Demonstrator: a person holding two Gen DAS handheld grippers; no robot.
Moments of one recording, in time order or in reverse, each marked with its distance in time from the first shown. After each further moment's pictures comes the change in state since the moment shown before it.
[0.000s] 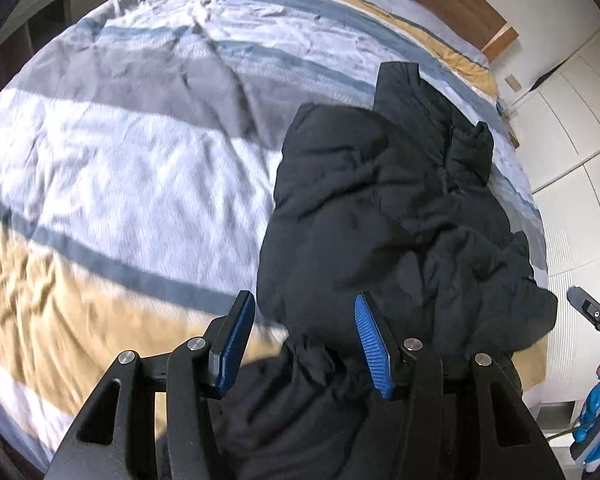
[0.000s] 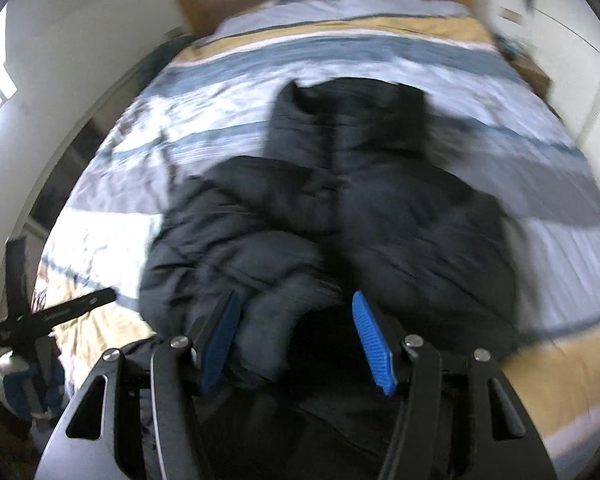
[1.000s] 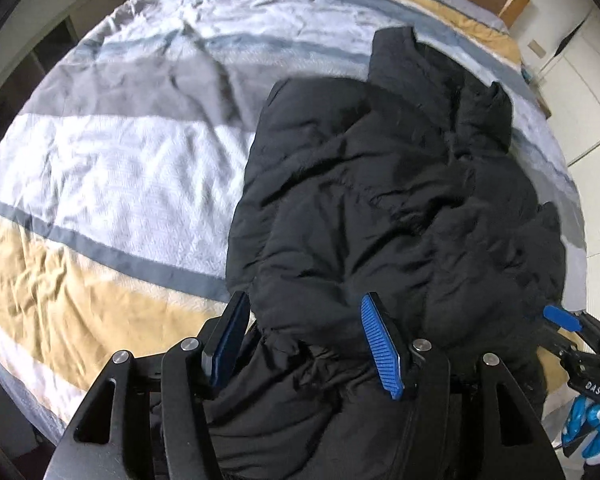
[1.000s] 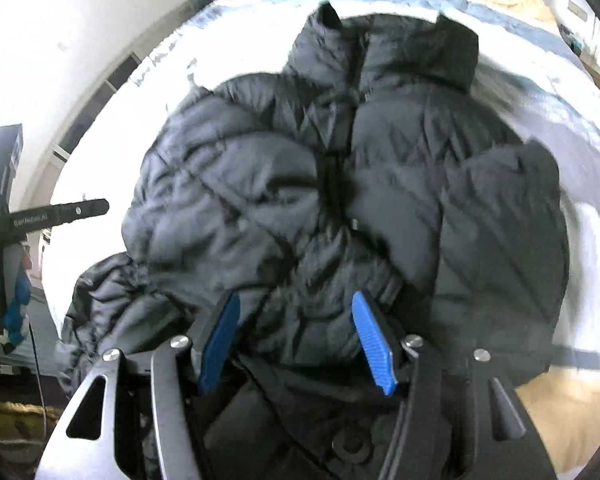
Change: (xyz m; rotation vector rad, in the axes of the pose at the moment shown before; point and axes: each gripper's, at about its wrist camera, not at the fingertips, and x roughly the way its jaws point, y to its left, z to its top) left arm 0.009 -0.067 -0.016 0.051 0.051 0.183; right arm 0.047 -0.066 -0.043 -0.134 0.165 0.153
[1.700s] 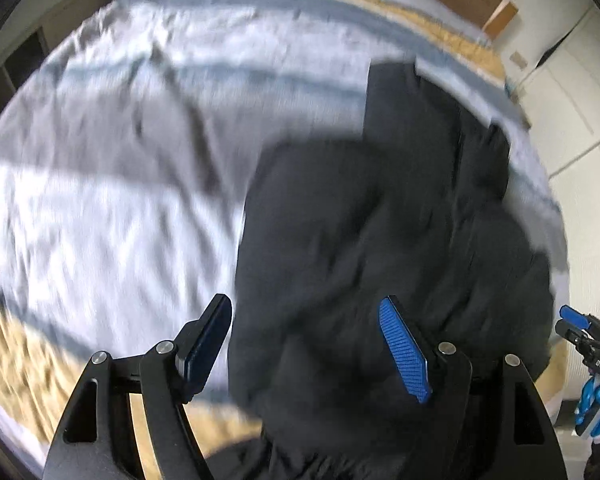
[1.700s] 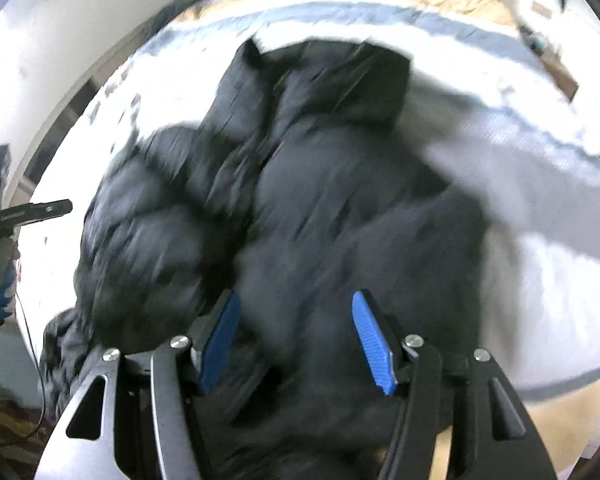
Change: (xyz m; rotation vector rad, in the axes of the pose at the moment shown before) left arm 0.021 0.033 0.096 0.023 -0.043 -0.113; right arm -0.026 -0.078 0.057 0.086 -0.050 -0.150
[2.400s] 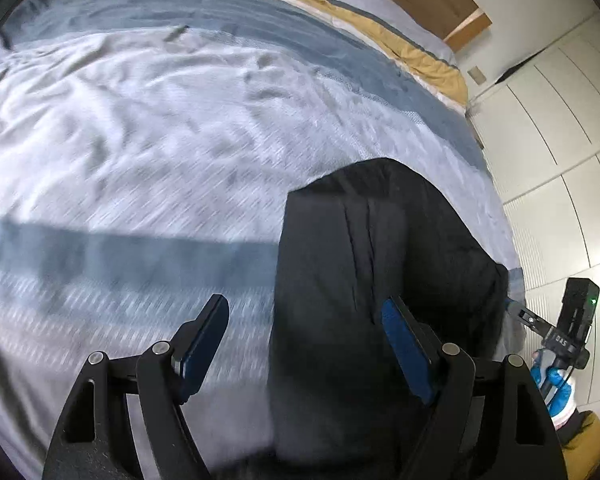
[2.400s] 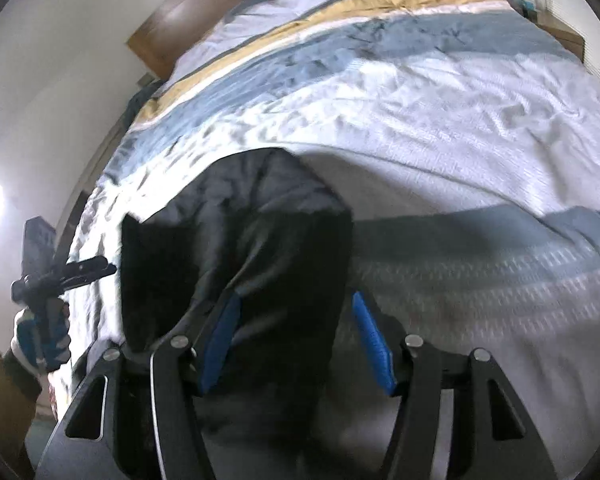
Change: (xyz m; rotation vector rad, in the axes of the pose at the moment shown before) left arm 0.200 -0.080 0.254 0.054 0.043 -0.272; right arm 0.153 -0.154 0.225 0.238 -0.132 0.199
